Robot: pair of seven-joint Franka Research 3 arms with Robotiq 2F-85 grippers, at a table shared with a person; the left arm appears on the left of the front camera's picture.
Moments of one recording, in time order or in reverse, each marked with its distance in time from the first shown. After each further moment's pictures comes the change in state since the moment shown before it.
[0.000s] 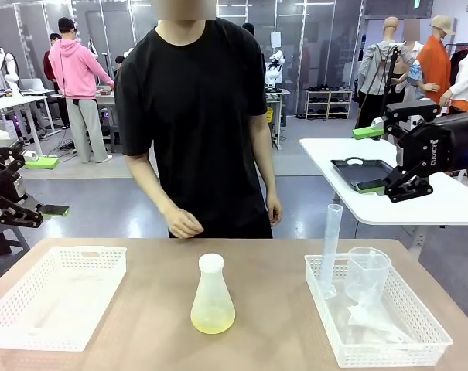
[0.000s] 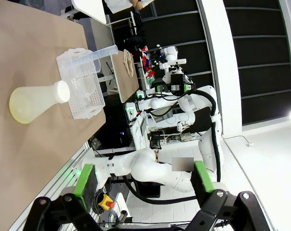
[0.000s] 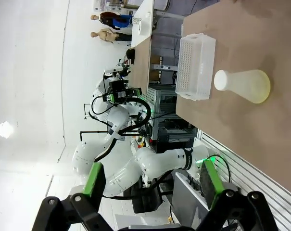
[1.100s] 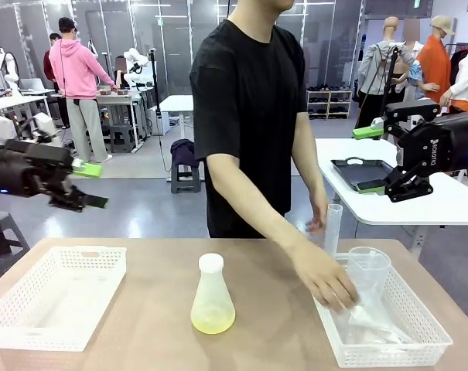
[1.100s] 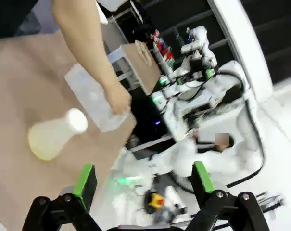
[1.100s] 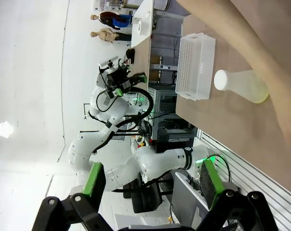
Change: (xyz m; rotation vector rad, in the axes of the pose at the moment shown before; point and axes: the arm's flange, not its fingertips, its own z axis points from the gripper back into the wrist) left arm 0.046 0.003 -0.063 0.094 0.102 -0.372; right arm 0.000 0.000 0.000 -0.001 0.001 0.001
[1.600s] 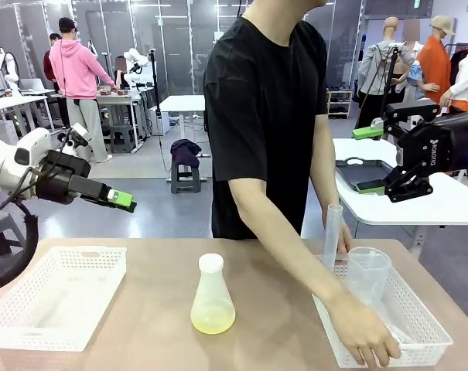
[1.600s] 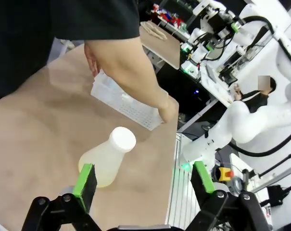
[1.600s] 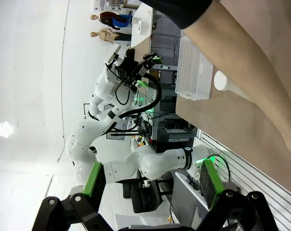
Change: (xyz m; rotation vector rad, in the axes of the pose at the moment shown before) left arm 0.021 0.046 -0.040 0.060 0.092 -0.398; right arm 0.000 0.000 0.000 -0.001 0.000 0.000
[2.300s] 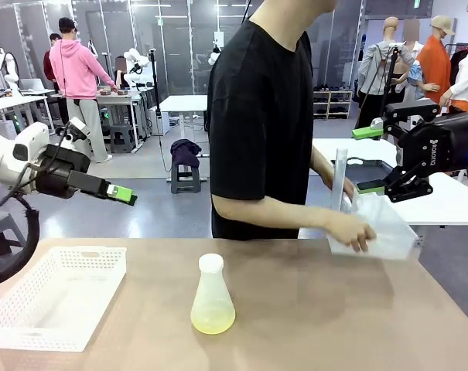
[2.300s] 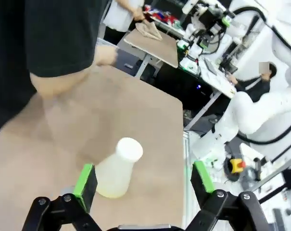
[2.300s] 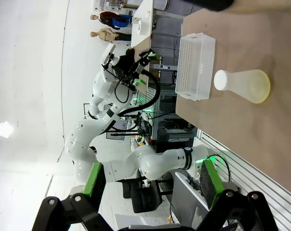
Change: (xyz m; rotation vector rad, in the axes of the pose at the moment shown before) left arm 0.017 0.006 -0.002 -0.016 -0.007 -0.153; right arm 0.000 0.000 0.000 0.000 0.000 0.000
